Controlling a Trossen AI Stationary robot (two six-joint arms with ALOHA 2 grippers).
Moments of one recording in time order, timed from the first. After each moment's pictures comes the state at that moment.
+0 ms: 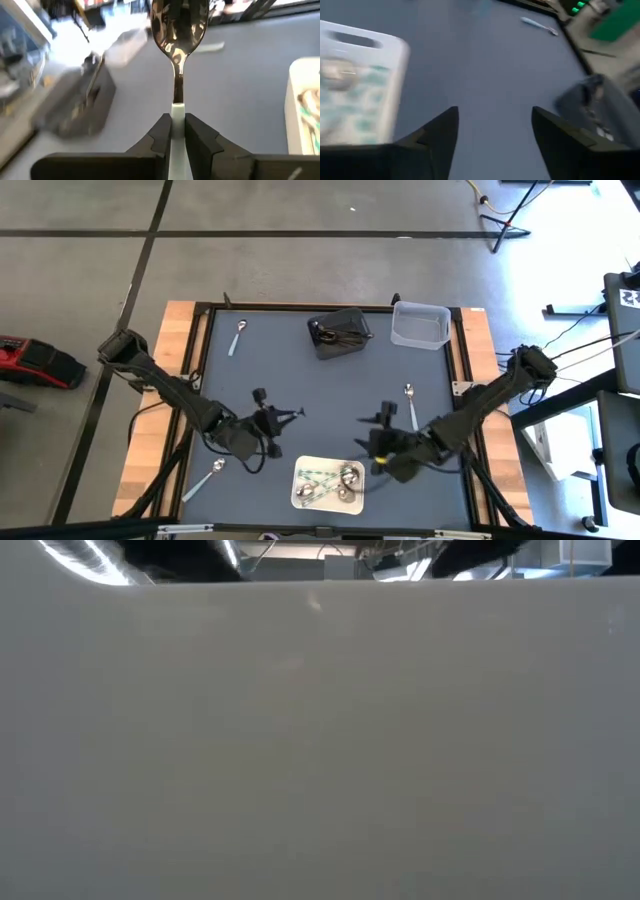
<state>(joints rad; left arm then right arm) -0.57 1.42 0.82 -0.02 -0.93 -0.25 0.63 1.52 1.12 -0.48 0.78 0.33</state>
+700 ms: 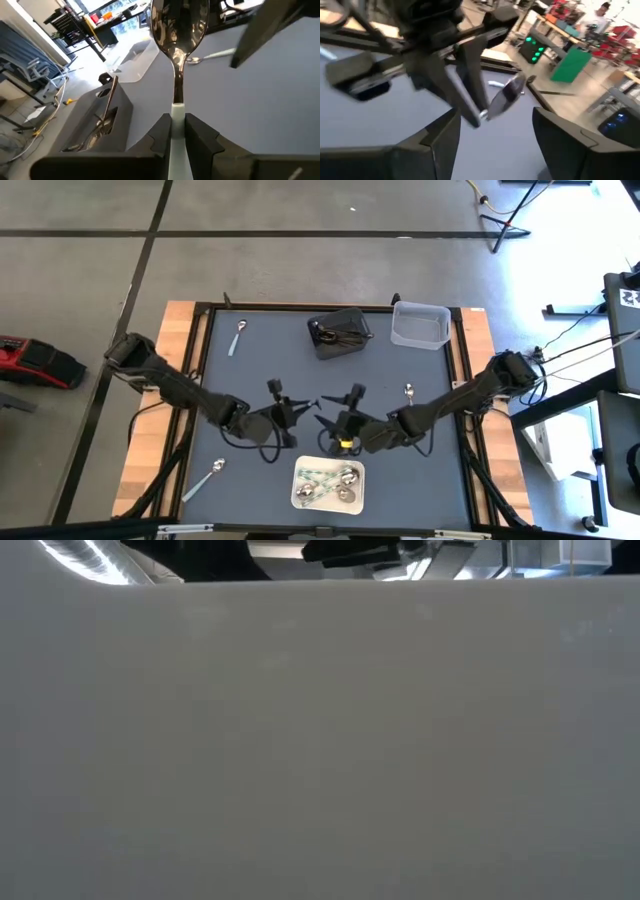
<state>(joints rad) -0.44 1.50 0.82 0.20 -0.88 0.06 0.44 1.69 1.12 0.21 0.84 -0.10</state>
